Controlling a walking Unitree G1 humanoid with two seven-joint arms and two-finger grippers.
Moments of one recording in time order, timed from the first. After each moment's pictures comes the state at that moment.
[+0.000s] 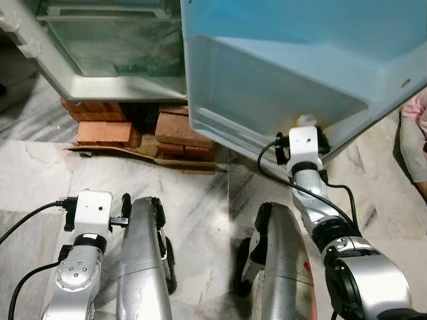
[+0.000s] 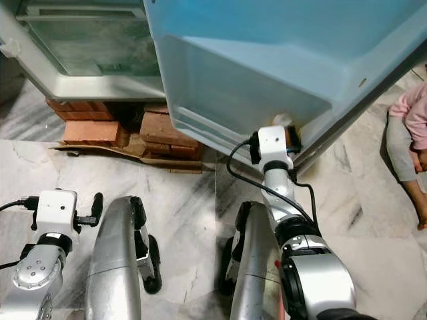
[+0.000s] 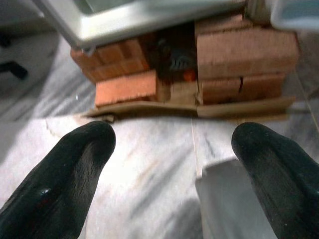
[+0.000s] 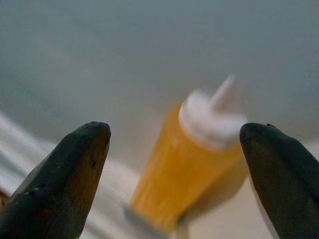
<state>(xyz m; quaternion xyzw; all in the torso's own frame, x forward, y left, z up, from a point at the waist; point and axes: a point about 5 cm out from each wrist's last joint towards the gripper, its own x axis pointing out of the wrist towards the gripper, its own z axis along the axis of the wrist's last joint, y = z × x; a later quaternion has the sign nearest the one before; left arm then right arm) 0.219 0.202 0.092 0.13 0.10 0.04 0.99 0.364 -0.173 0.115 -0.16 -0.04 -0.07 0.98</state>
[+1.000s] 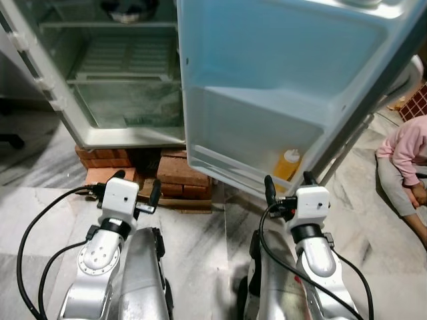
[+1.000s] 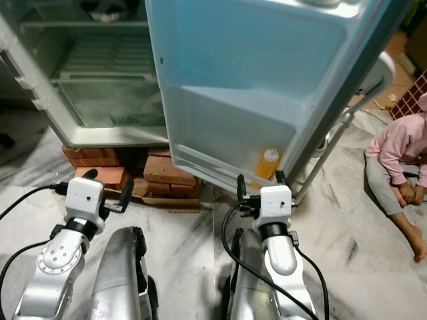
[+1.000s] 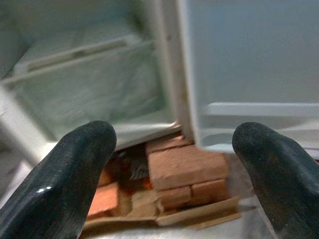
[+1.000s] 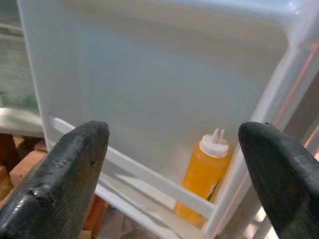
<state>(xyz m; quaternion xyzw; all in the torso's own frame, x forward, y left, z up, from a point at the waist) 0.243 0.166 0.089 0.11 0.01 -0.09 0.99 0.242 -0.151 0.077 -0.05 -0.03 0.03 1.00</state>
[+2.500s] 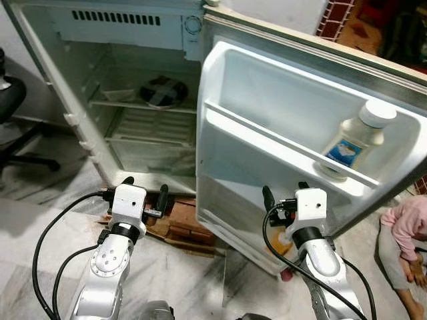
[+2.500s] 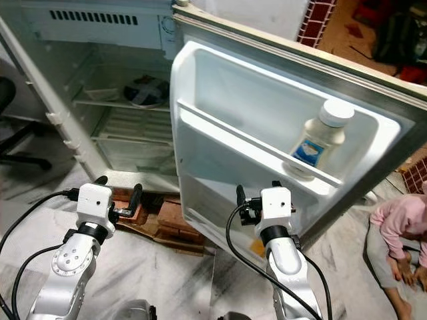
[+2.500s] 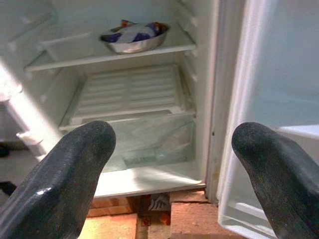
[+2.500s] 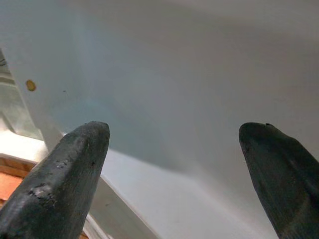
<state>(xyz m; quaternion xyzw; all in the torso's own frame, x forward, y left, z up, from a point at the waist) 0.246 0.162 0.070 0.08 0.03 -0.08 0.99 0.244 -0.156 0.066 -0.03 0.04 0.05 1.00</state>
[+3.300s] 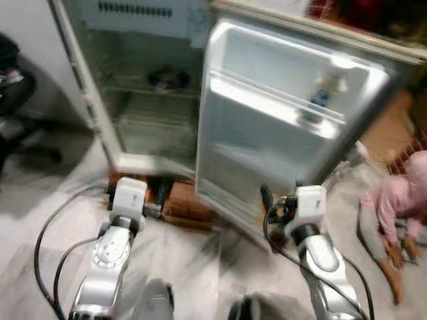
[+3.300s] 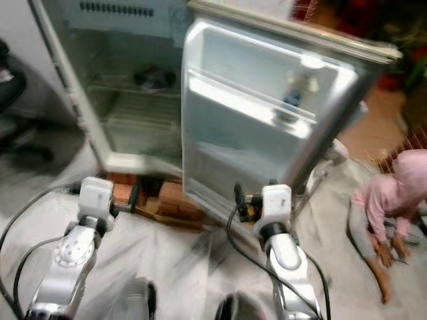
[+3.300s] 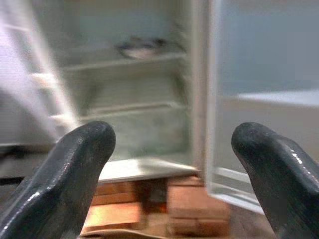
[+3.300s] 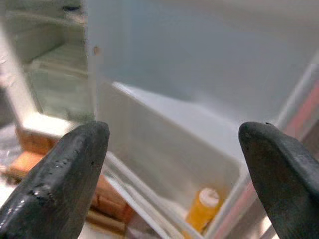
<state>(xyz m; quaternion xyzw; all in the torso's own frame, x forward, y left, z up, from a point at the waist) 0.260 0.155 0.078 0.09 0.02 -0.09 0.99 0.242 -0.167 0.059 -0.02 0.05 0.05 1.00</state>
